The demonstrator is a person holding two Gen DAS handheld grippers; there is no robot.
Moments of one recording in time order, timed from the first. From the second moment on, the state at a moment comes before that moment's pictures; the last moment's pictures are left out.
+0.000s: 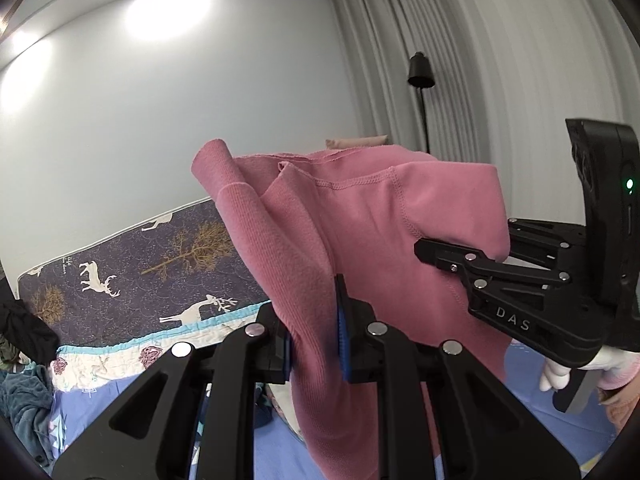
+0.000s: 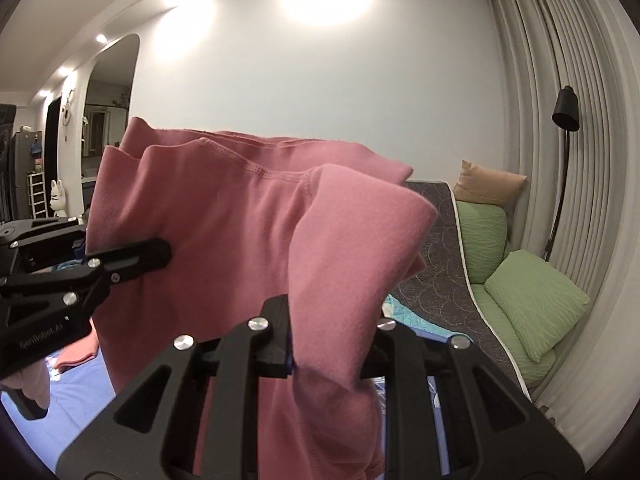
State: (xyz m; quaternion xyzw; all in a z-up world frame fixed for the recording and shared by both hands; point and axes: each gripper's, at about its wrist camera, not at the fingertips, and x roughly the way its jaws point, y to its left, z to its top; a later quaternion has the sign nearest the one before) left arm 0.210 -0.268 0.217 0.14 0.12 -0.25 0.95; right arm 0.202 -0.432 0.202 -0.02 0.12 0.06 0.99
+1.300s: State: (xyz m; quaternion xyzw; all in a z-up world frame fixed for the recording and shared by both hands) left arm 0.314 -0.237 -0.021 0.13 0.32 -0.24 0.91; right arm 0.285 -0.454 -0.022 0.03 0.29 0.00 0.96
